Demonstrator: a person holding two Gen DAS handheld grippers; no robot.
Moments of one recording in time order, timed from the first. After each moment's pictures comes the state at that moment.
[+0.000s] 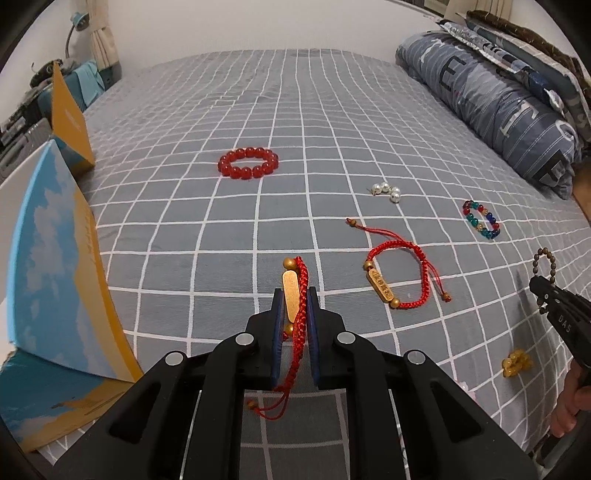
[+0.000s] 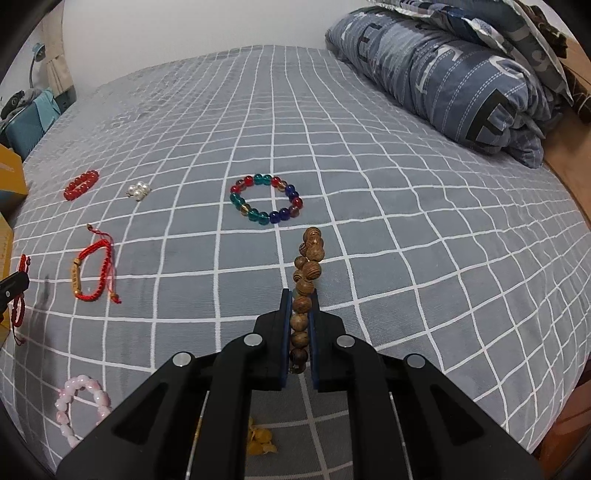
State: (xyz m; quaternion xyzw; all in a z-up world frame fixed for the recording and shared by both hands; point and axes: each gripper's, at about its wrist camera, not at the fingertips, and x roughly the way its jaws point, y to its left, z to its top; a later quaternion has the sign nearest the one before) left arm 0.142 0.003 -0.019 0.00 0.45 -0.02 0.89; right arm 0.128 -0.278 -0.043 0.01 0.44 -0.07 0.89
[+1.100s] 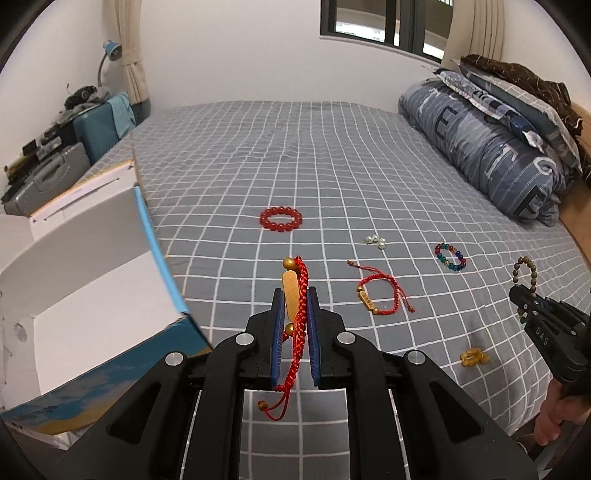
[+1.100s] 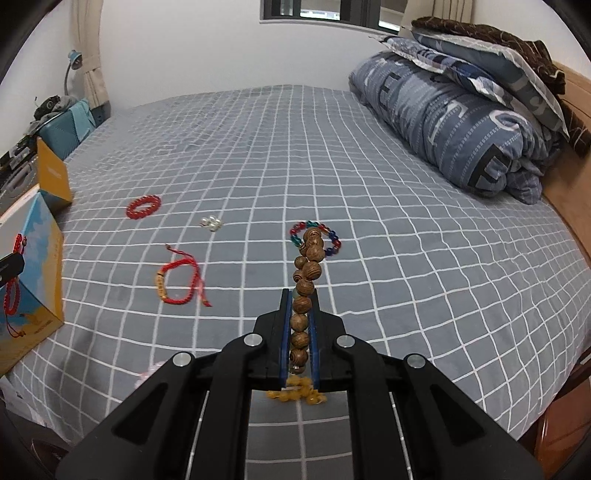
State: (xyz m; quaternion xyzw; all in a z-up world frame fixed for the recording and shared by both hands) left arm 0.061 0.024 0.076 -0.01 0.38 0.01 0.93; right arm 0.072 -0.229 0.036 0.00 0.39 -0.02 0.92
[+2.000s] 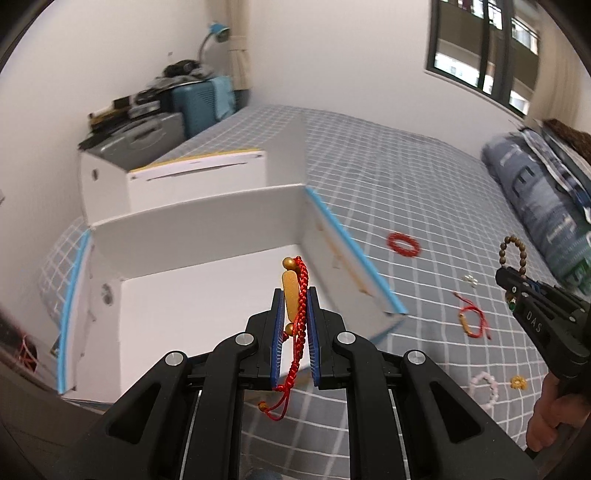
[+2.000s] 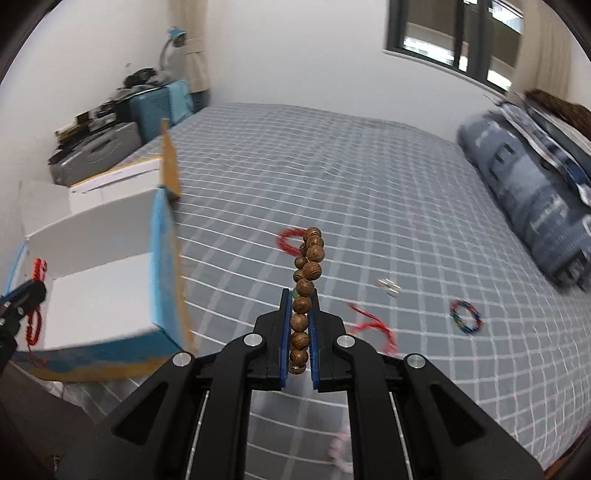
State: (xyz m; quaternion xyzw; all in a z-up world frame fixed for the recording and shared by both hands) left arm 0.002 0.180 0.112 -0.08 0.36 0.15 0.92; right arm 0.096 -0.006 0.095 -0.07 0.35 0.14 0.92
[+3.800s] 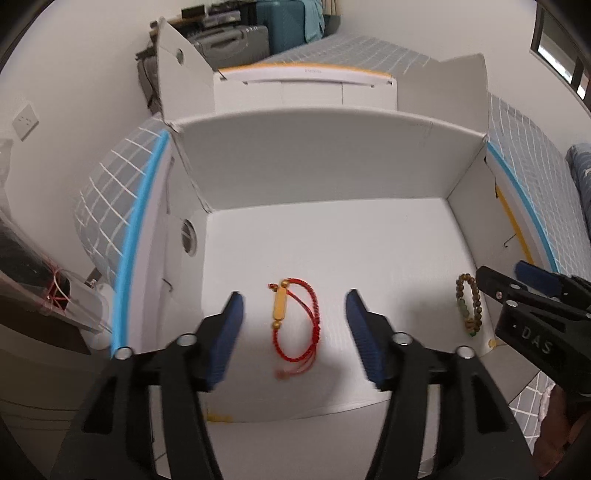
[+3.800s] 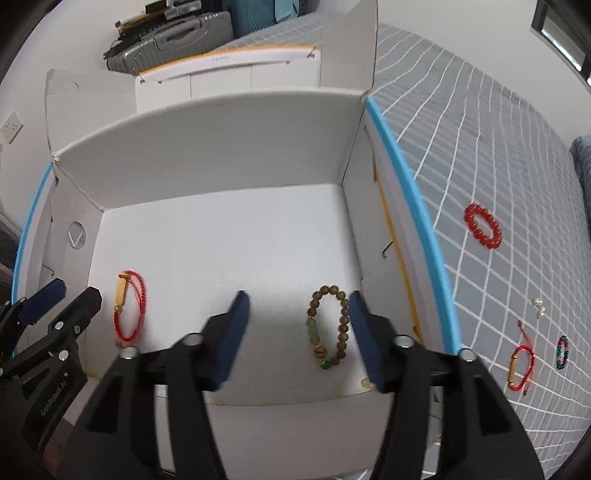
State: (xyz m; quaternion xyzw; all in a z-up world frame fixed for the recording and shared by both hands) left arm 0.005 0.327 0.048 -0.14 0.48 0.26 0.83; right arm 0.120 0.188 0.039 -0.16 0.49 0.25 0.82
